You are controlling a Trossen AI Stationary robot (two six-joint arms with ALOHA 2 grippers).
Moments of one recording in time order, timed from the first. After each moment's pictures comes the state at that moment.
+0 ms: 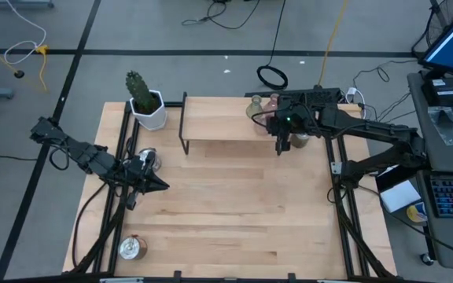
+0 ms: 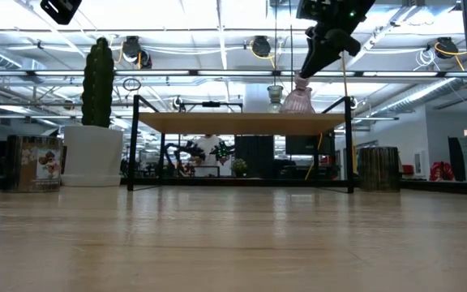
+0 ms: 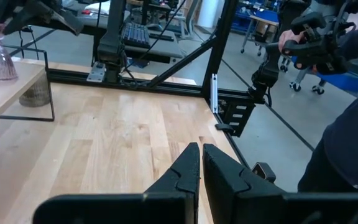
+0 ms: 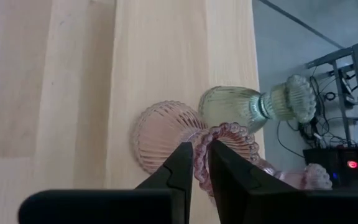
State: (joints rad) left arm -0.51 0.58 0.57 -0.15 -0.24 -0.27; right arm -0.29 1.29 1.21 -0.73 0.28 -0.53
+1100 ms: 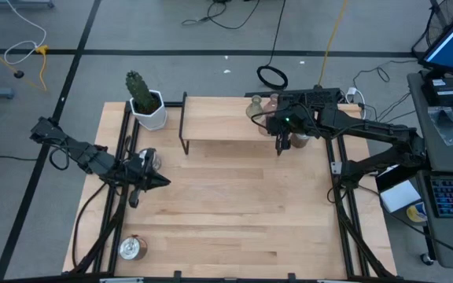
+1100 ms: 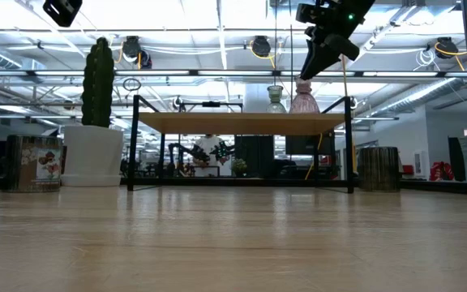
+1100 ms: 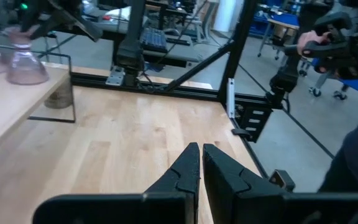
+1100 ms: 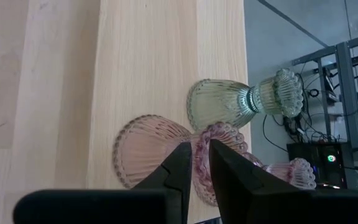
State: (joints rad) left arm -0.50 0.58 0.57 -0.15 -0.32 -0.26; right arm -0.29 1.29 1.21 -0.73 0.33 -0.56
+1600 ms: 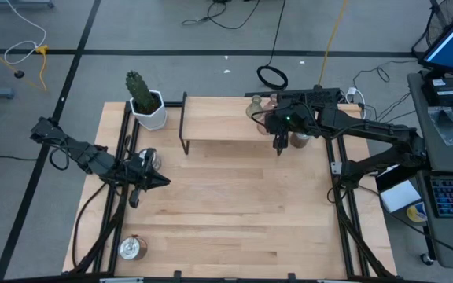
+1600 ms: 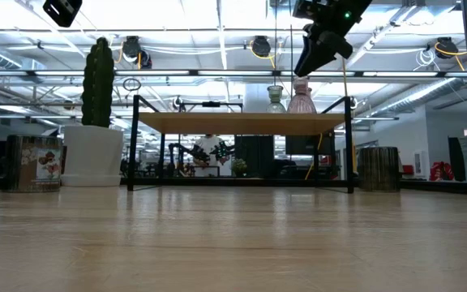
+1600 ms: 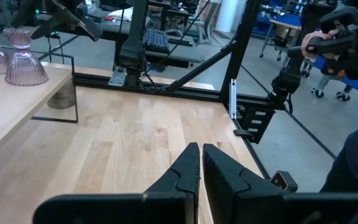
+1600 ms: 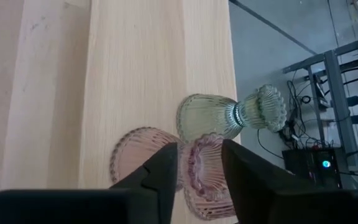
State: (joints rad) left arm -0.50 0.58 0.57 -0.15 -0.32 -0.27; right arm -0.29 1.29 1.21 -0.67 0.34 -0.56
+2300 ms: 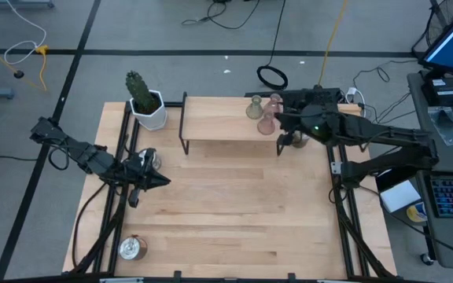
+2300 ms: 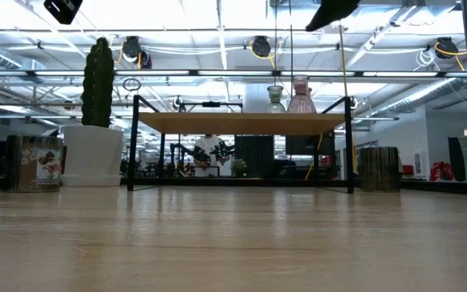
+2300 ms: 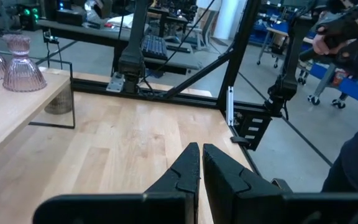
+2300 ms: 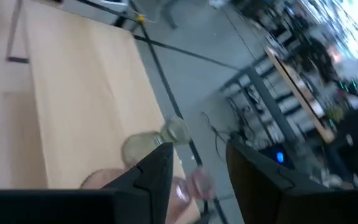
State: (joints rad) left arm -0.50 0.58 0.57 -0.12 -0.32 -0.27; right arm -0.12 1.12 1.21 -0.57 0.66 -0.39
